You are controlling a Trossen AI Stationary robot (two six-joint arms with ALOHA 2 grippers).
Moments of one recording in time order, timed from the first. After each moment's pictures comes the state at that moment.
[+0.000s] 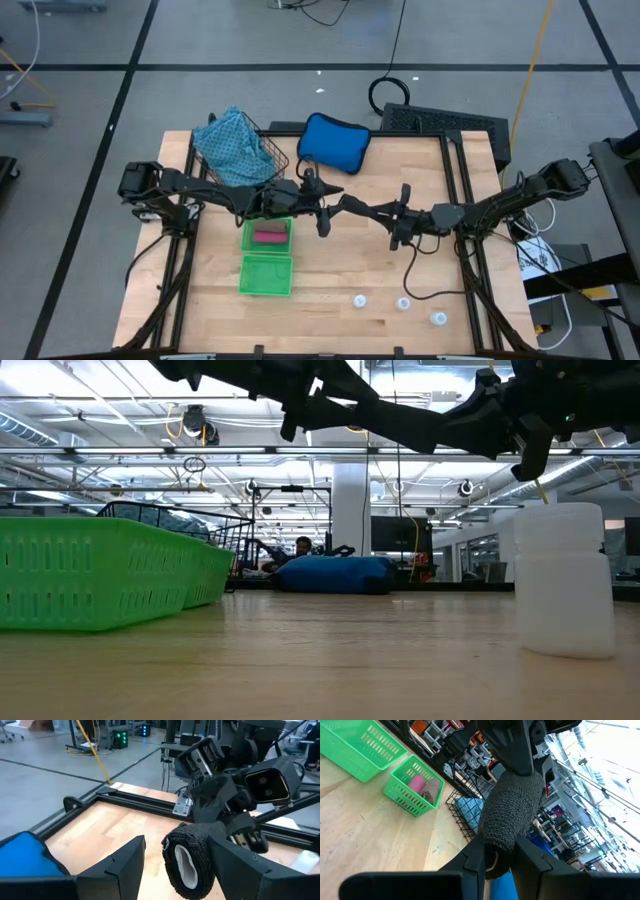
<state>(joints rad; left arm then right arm) -0.04 1.62 1.04 0.41 -0.26 -0.16 0.28 1.07 0.29 0.75 0.47 -0.79</state>
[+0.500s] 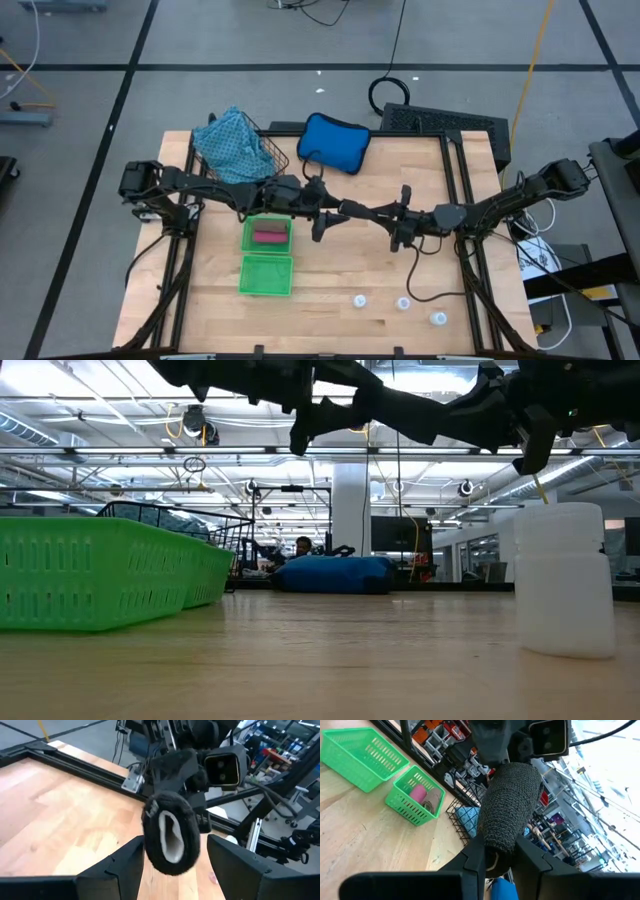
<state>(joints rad) -0.01 1.62 1.04 0.37 0.06 -0.40 0.28 1.07 0.29 0.78 0.46 -0.81</state>
